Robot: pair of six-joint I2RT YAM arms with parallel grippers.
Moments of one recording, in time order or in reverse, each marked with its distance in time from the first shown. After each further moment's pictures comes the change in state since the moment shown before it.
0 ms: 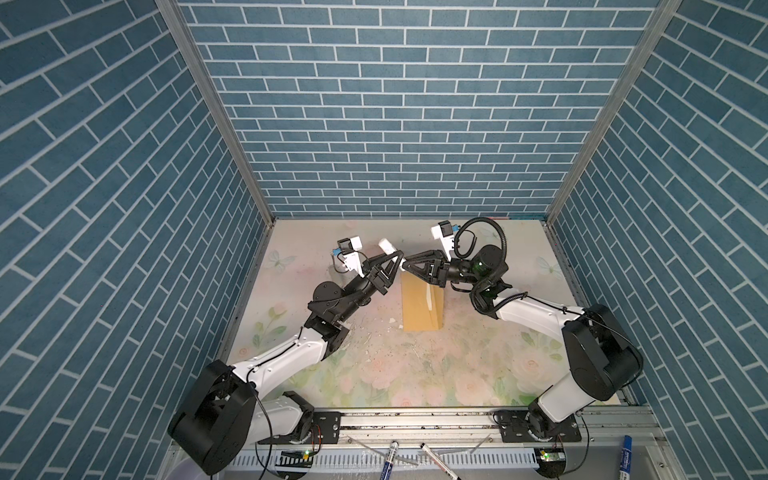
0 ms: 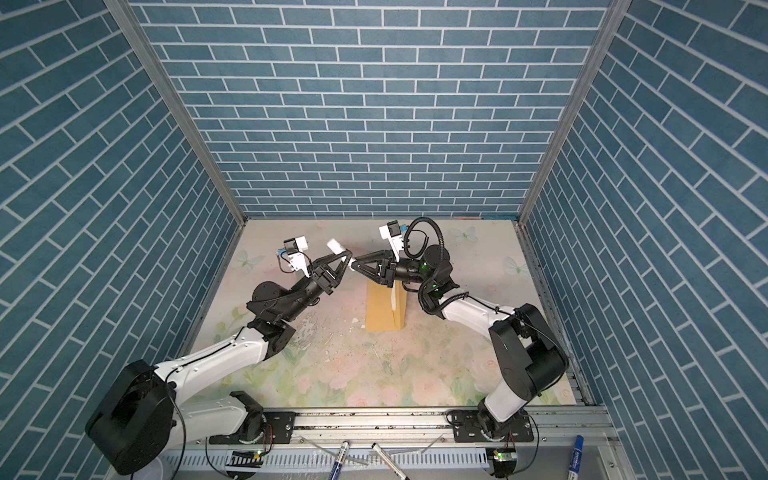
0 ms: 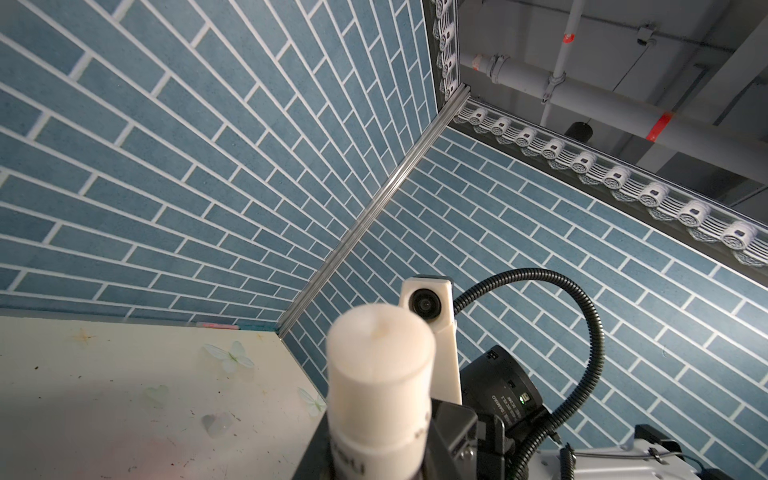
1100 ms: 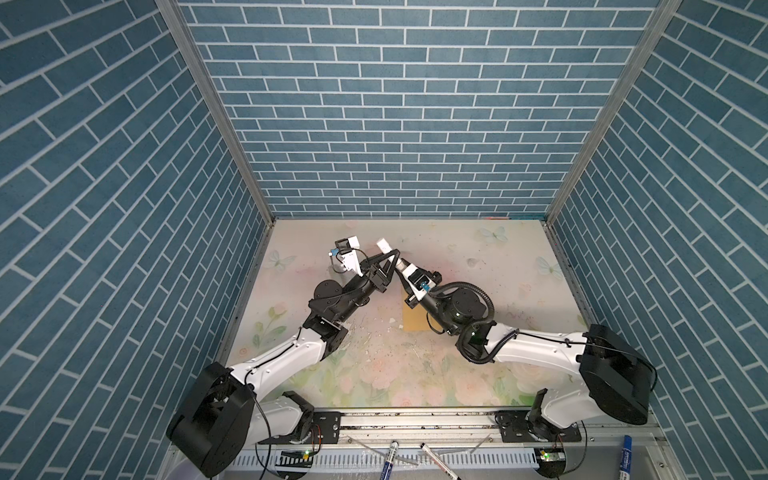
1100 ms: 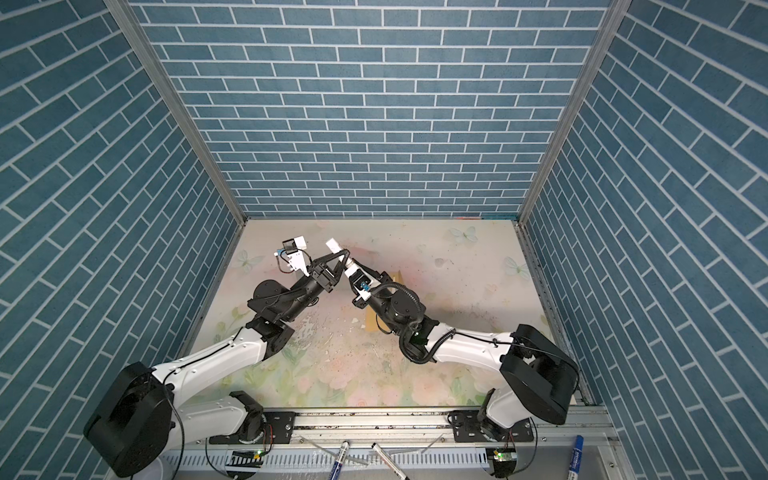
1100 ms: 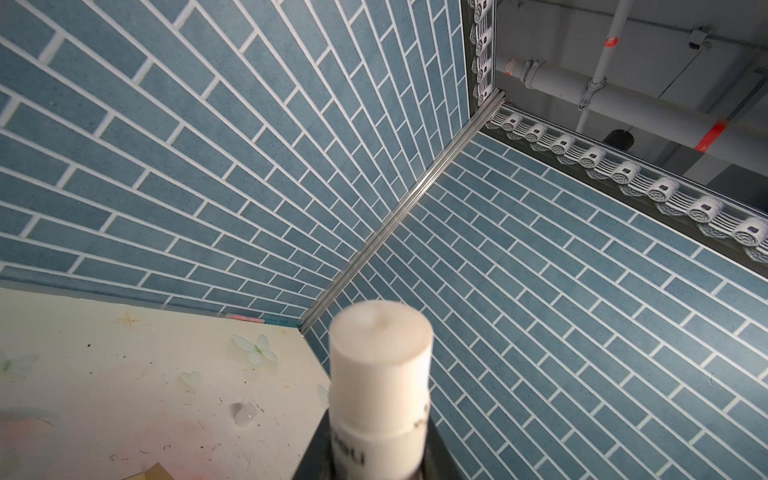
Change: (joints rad) left arm 0.004 -0.011 0.001 -0.063 -0.051 0.003; right arm 0.406 -0.129 -0.161 -0.063 1.065 -1.148
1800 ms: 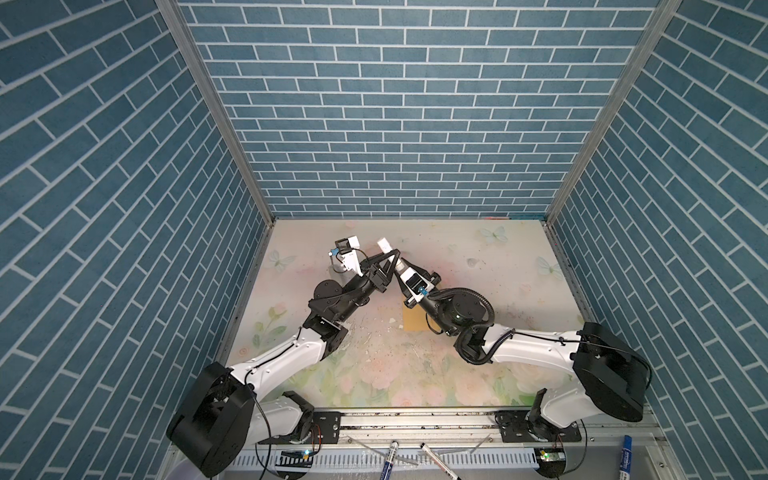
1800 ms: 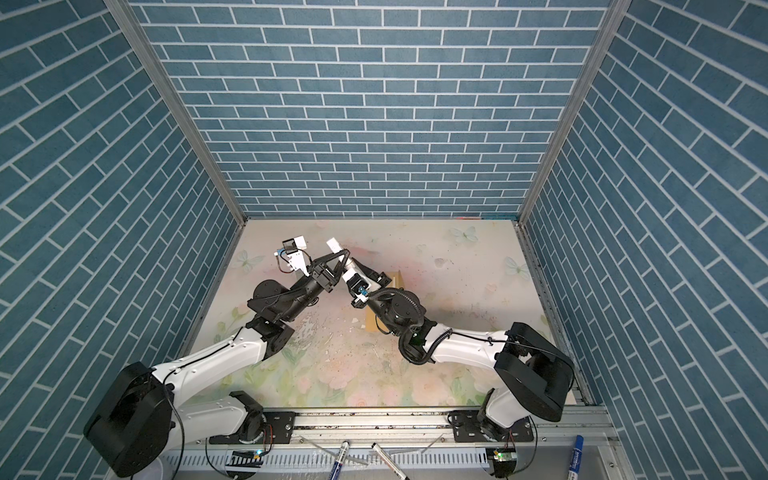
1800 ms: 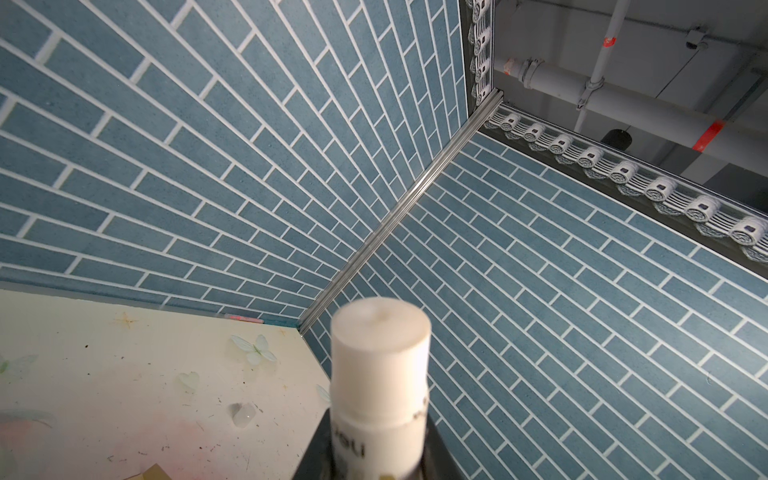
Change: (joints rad) left arm 0.000 0.000 0.001 -0.002 -0.005 -0.006; right arm 0.026 0.055 -0.013 0.129 0.053 -0.148
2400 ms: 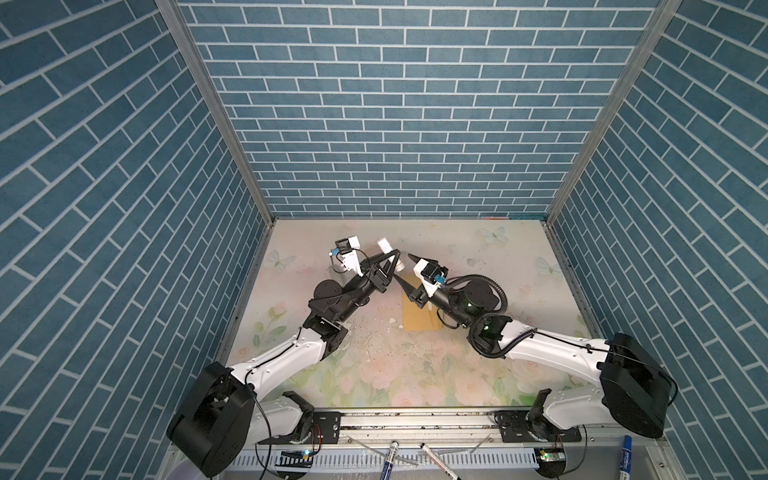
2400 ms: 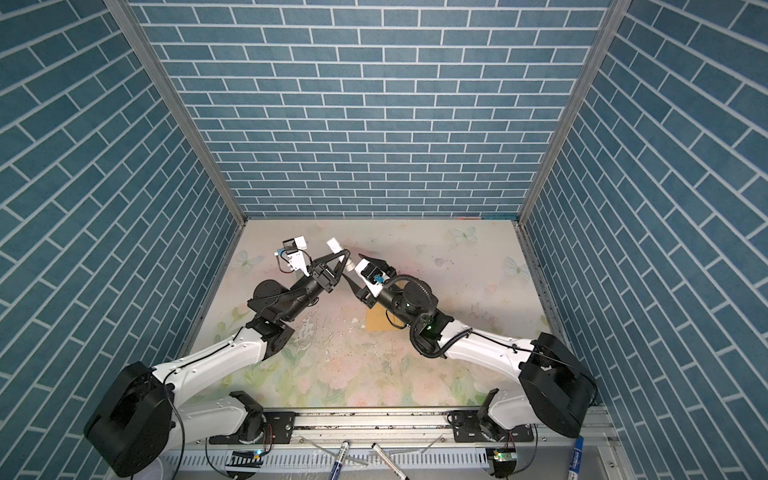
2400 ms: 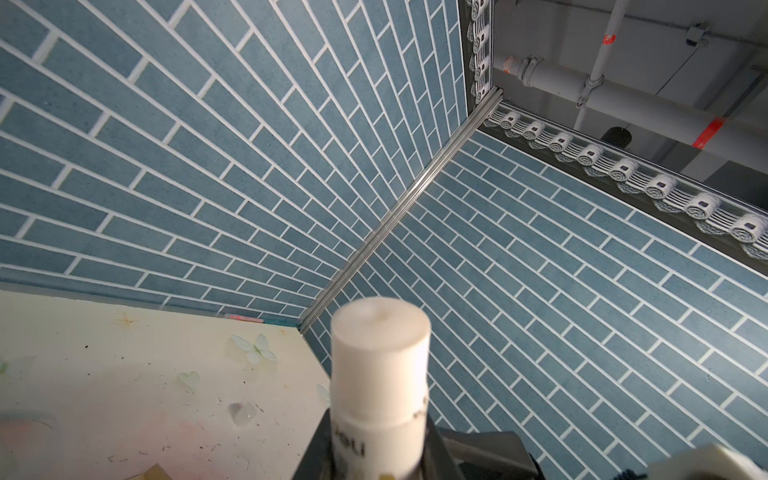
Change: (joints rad) left arm 0.001 0.001 0.000 0.001 0.002 0.003; right arm -0.064 -0.106 0.000 -0.172 -0.205 0.162
